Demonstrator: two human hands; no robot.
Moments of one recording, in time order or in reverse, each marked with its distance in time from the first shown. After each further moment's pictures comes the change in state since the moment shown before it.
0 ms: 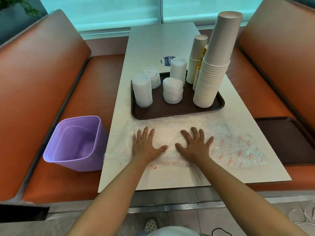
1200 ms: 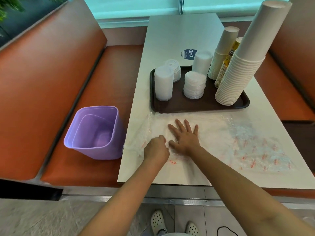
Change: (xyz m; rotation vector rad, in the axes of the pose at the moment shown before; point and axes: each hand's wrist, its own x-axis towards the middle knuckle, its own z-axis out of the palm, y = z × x) left_hand -0.056 -0.008 -0.043 -0.306 0.024 -0.146; right_hand 0.023 -0.089 0.011 -0.136 -0.099 -0.341
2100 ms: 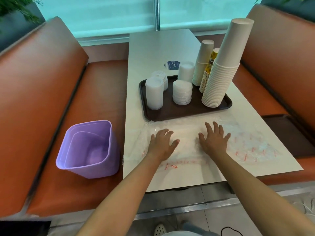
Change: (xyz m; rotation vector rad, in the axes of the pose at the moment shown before) left_hand 0.044 -0.009 0.006 0.142 -0.042 0.458; right_hand -0.049 0.054 -0.015 0.180 0.267 0.641
